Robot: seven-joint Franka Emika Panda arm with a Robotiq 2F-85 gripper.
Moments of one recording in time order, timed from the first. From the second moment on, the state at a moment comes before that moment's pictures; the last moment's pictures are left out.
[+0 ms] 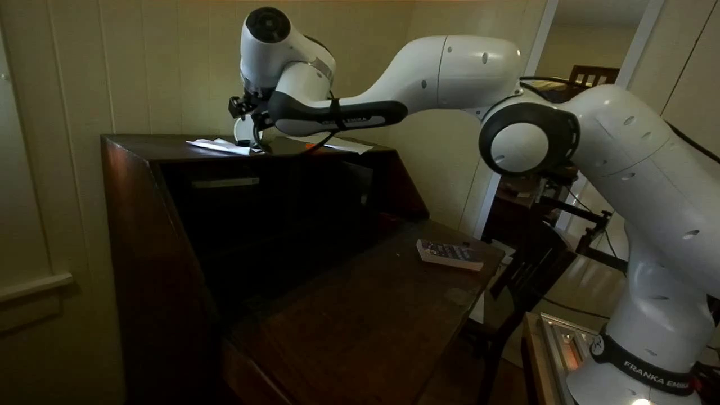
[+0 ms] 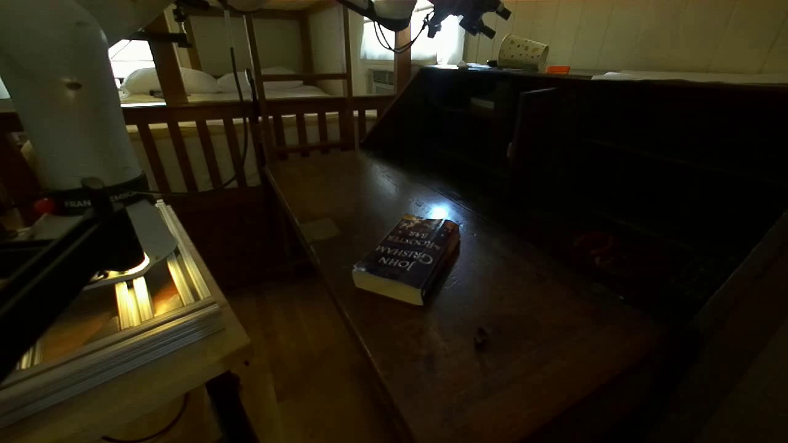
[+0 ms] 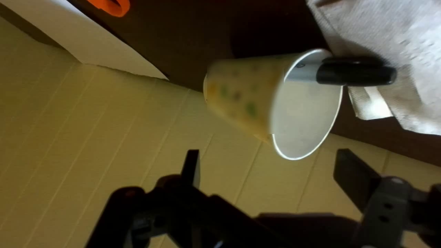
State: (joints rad) arm 0.18 0.95 -0.29 -0.74 -0.81 2.28 0.78
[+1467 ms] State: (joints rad) arm 0.17 1.12 -0.51 -0.47 -0.83 2.19 0.86
